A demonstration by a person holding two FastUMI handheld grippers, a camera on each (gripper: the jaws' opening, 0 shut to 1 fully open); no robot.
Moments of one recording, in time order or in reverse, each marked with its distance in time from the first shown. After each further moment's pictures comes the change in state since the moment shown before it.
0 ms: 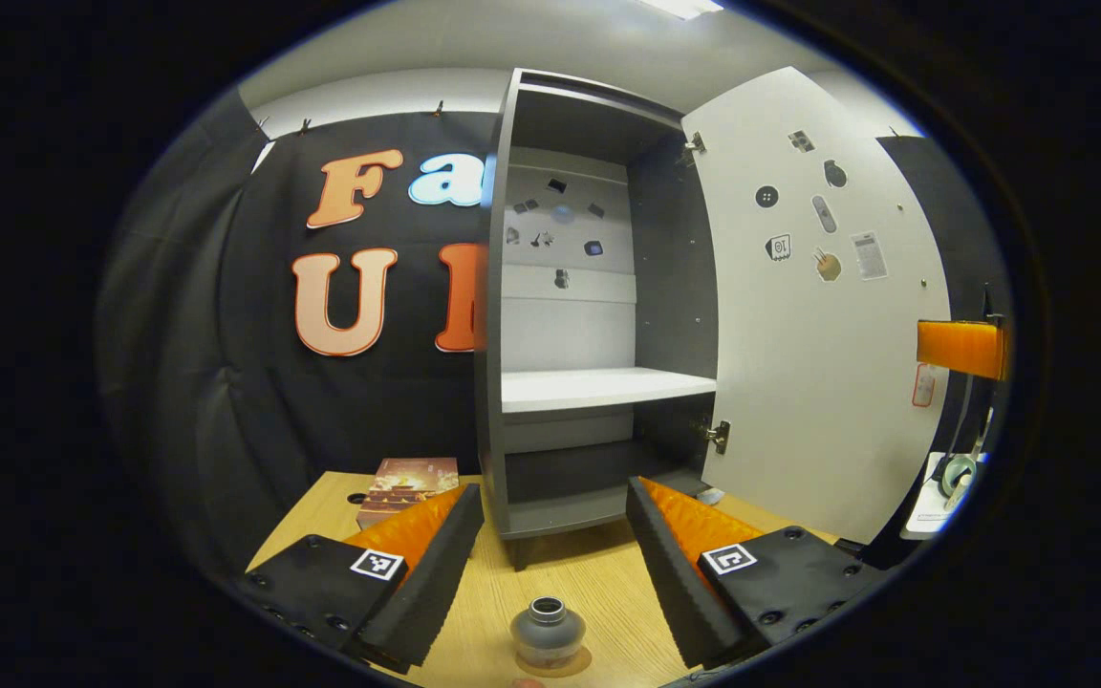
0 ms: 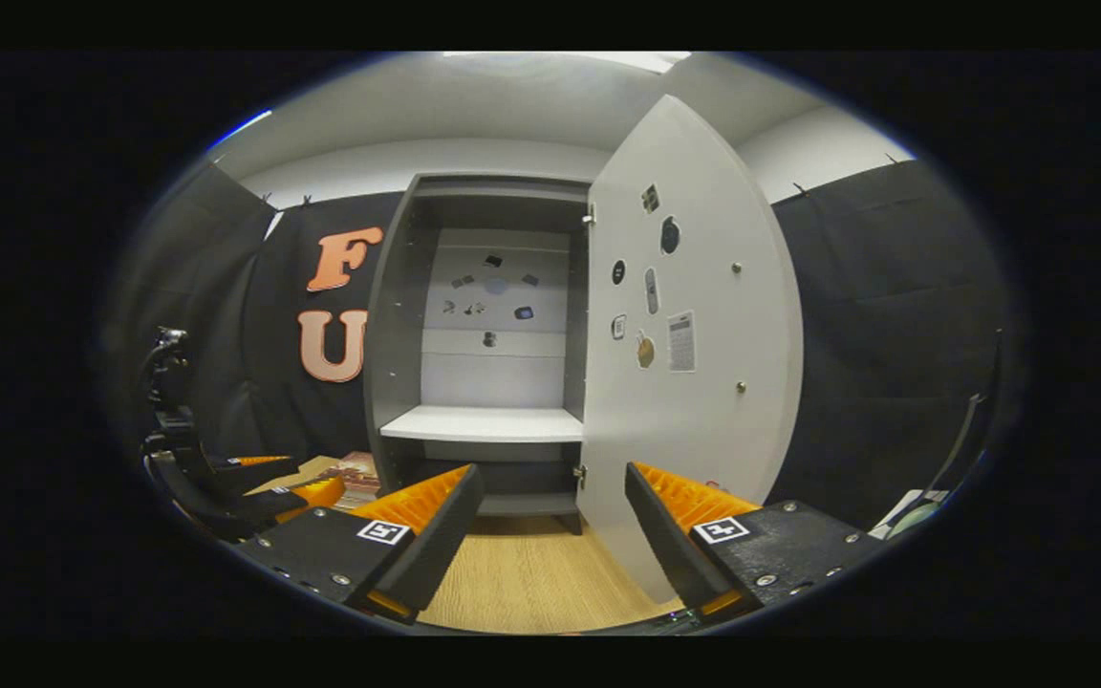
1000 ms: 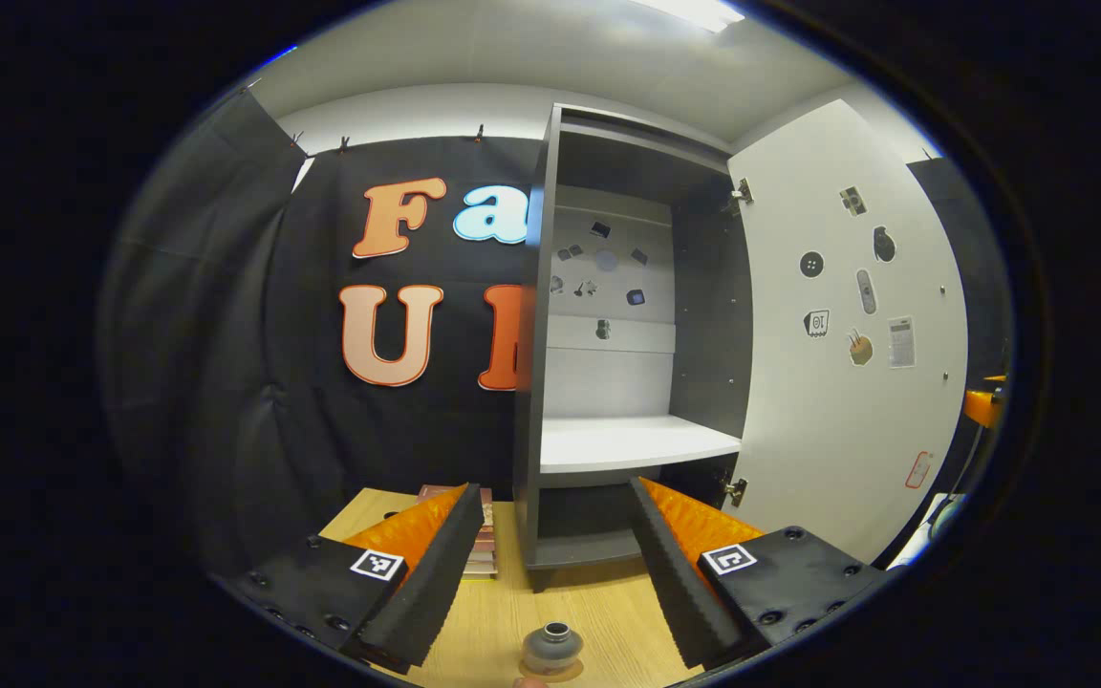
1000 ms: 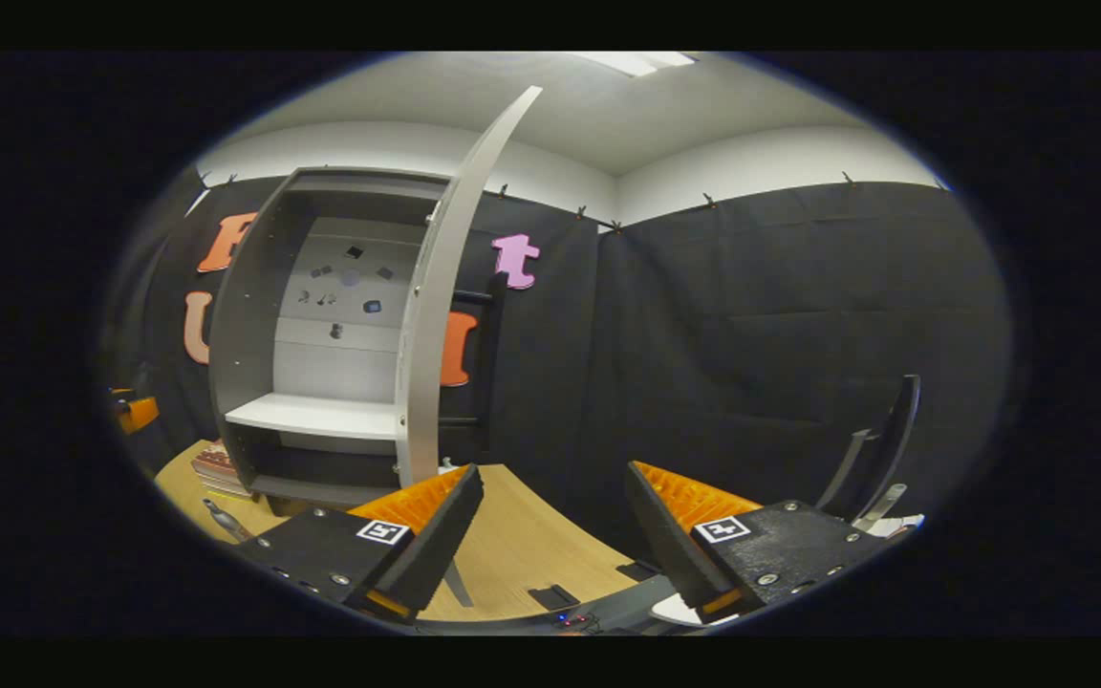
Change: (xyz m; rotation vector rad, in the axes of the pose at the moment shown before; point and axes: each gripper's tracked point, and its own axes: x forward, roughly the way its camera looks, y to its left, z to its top) left arm -0.023 0.024 0.076 -0.047 -0.047 0.148; right arm -0.020 -0.185 0.033 -0.077 0.026 -0.309
